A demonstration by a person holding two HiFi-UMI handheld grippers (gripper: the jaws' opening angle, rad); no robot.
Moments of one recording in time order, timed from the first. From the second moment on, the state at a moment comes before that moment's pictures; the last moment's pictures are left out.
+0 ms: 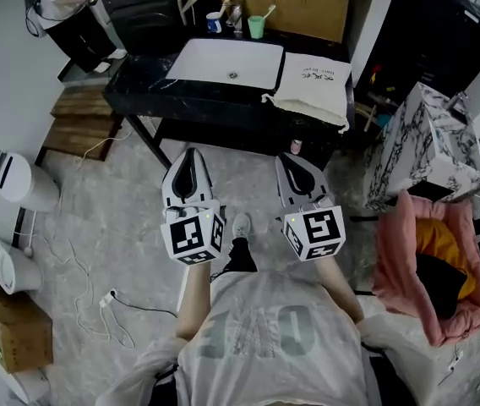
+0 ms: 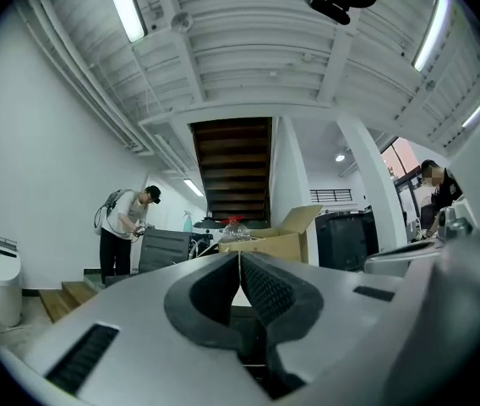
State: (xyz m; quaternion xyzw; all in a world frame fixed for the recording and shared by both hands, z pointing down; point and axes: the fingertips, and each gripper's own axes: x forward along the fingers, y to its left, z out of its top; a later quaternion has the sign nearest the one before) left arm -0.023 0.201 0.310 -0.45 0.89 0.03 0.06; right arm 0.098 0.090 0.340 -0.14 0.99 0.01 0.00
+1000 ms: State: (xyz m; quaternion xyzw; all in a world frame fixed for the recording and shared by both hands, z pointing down) left arm -0.263 0.047 0.334 -0.51 0.86 0.03 0.01; right arm -0.145 -0.060 0.351 -0.20 0.98 -0.02 -0.06
